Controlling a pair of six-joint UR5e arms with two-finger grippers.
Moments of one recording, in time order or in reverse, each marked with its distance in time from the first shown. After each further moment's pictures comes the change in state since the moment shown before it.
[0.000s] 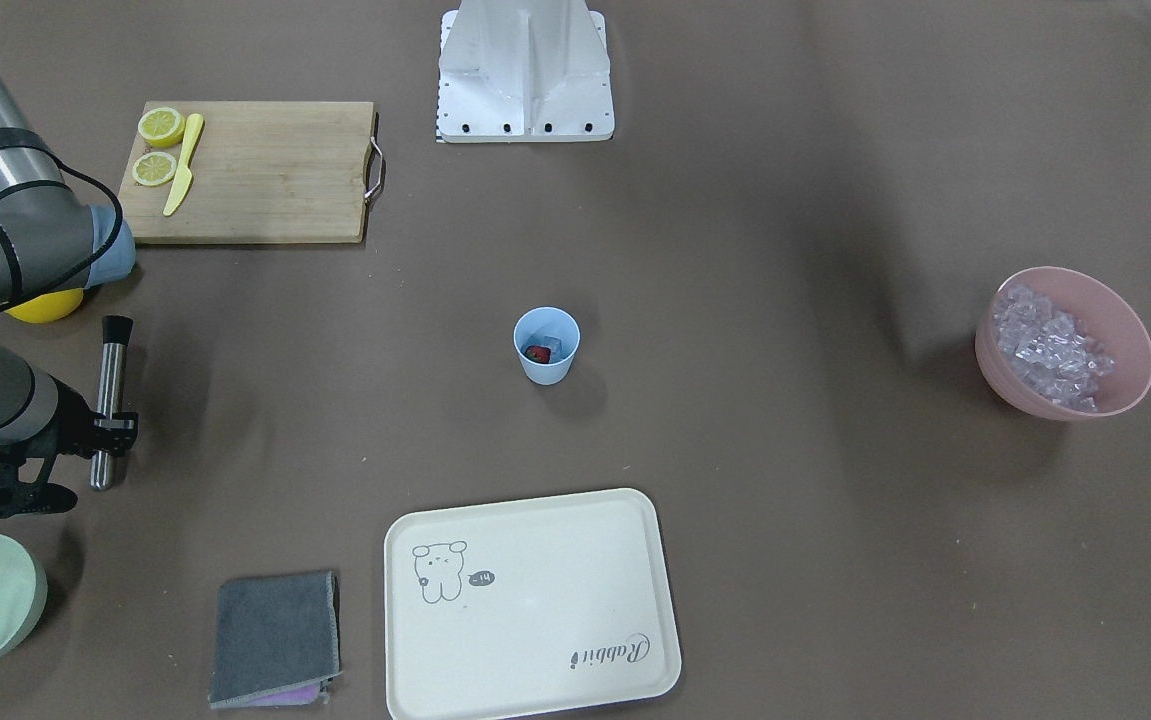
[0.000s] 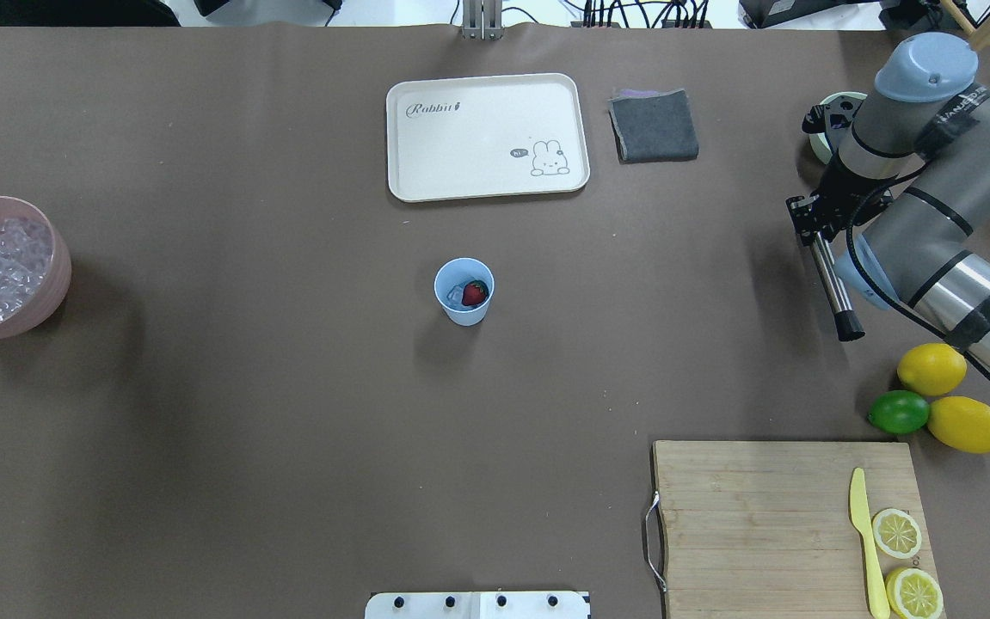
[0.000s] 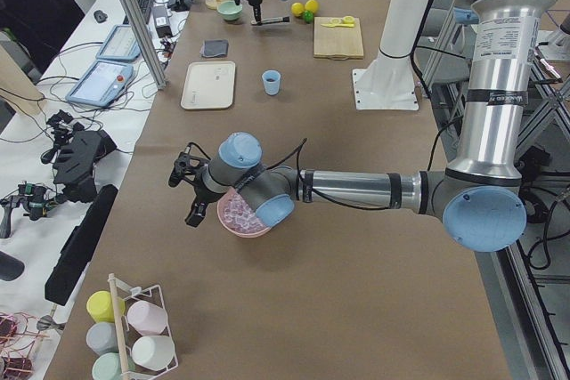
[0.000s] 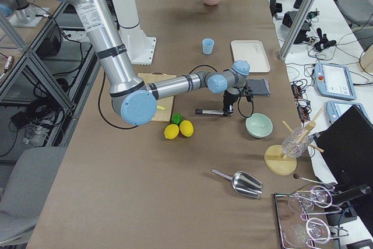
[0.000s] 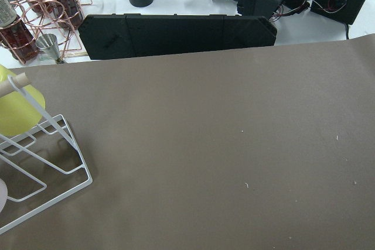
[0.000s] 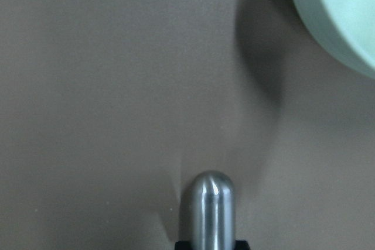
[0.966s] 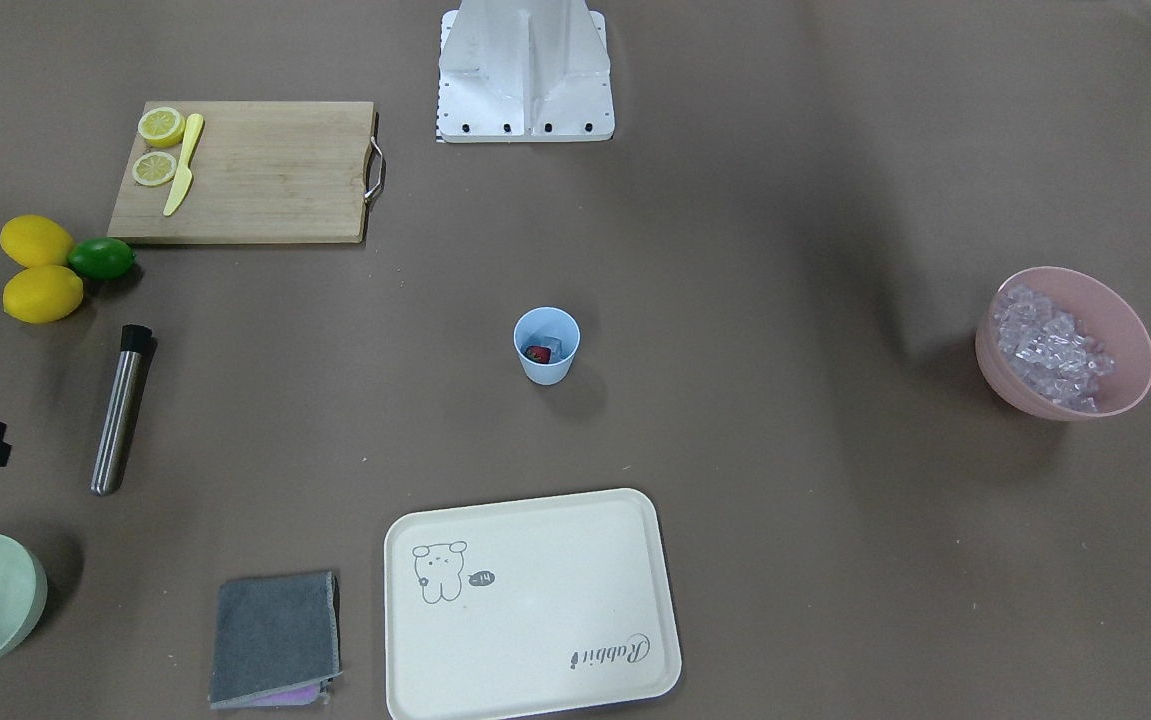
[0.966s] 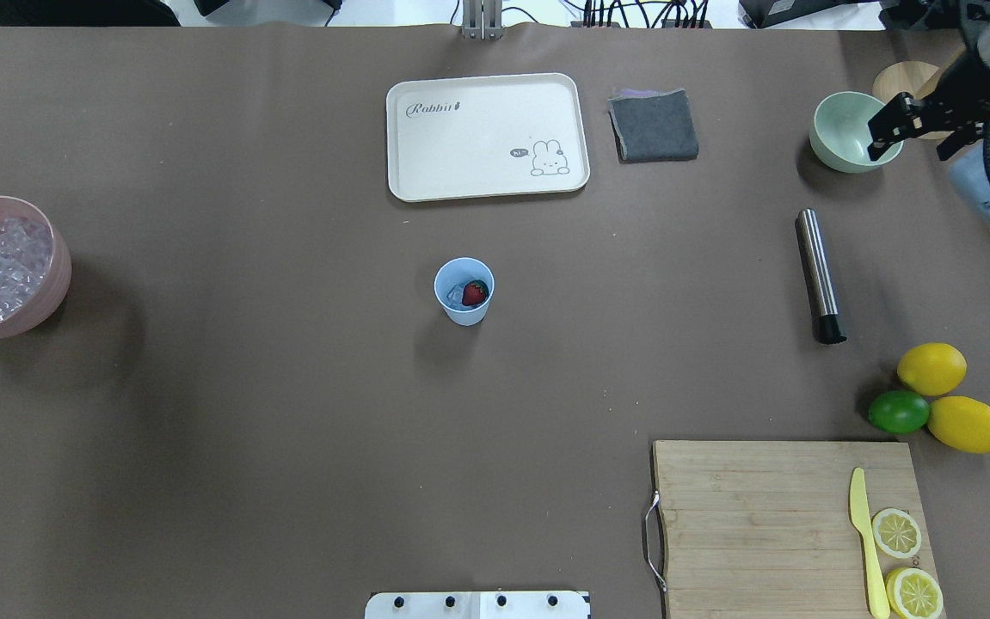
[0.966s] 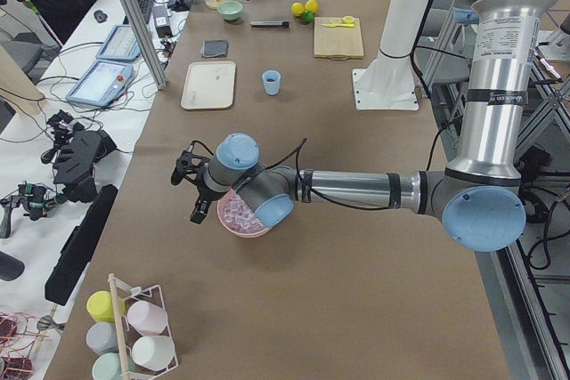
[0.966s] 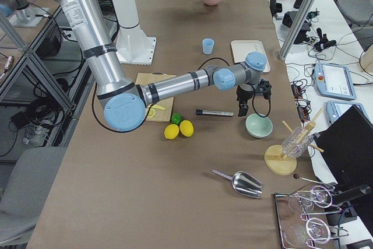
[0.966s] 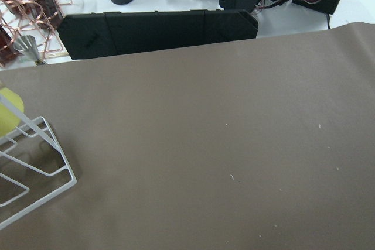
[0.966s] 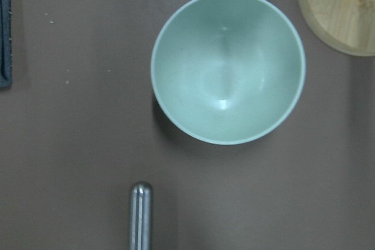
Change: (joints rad) left arm -0.024 -0.002 0.011 0.018 -0.148 0.049; right arm 0.264 -0.053 0.155 -0.134 0.125 -0.194
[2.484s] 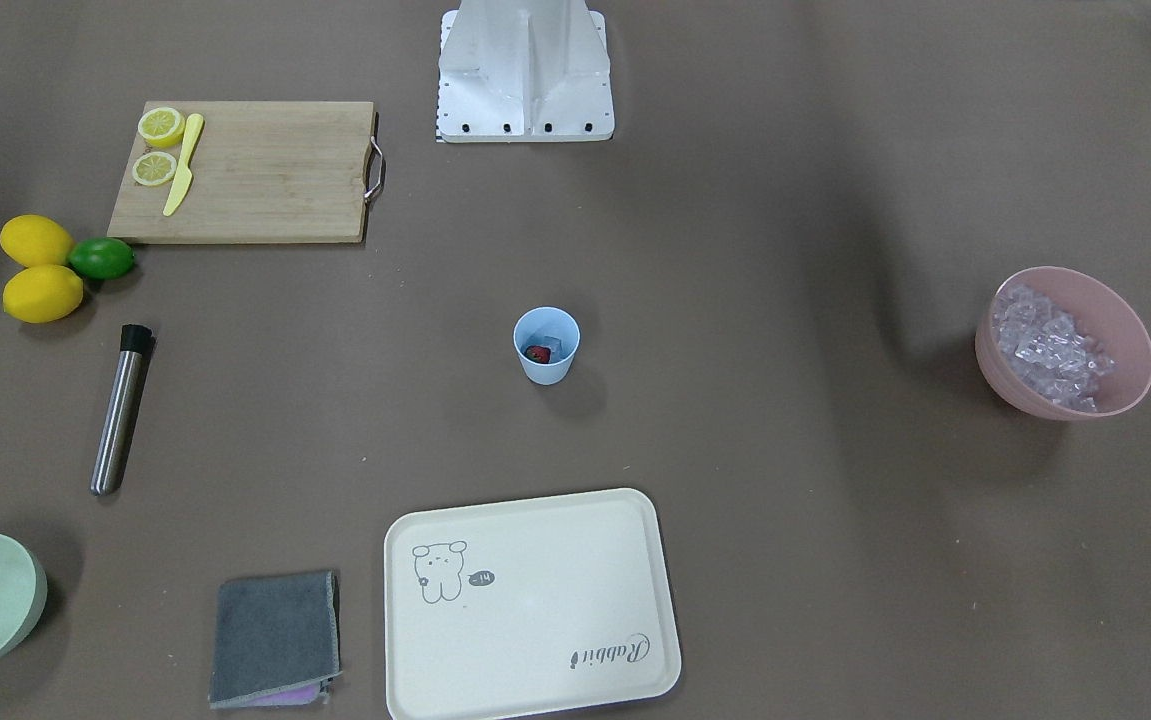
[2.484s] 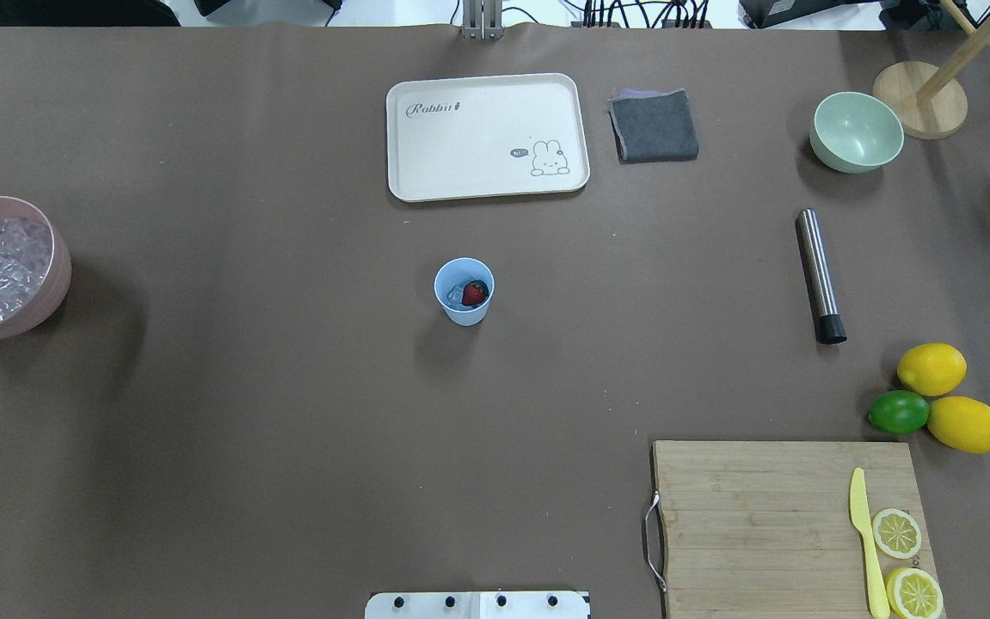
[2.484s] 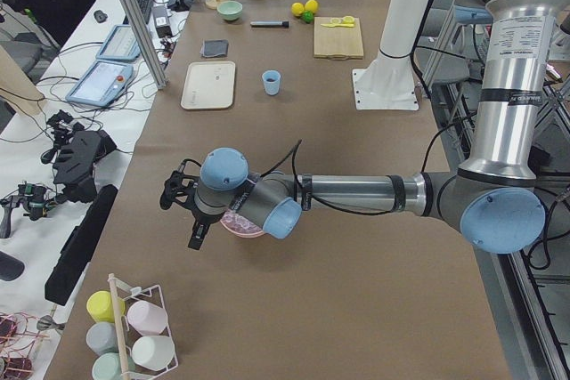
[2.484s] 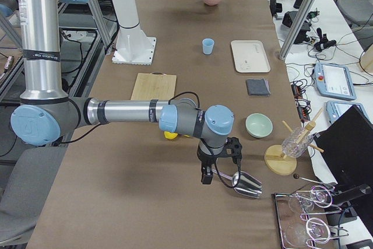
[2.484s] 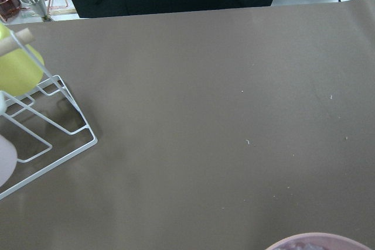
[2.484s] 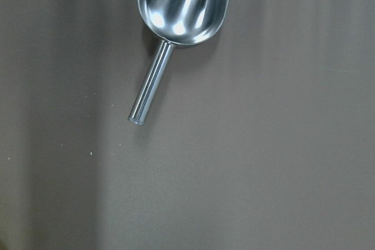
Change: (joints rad) left arm -0.180 -0.006 -0.056 0.416 -0.112 0.369; right arm 0.367 -0.365 0.129 -0.180 -0.065 -0.582
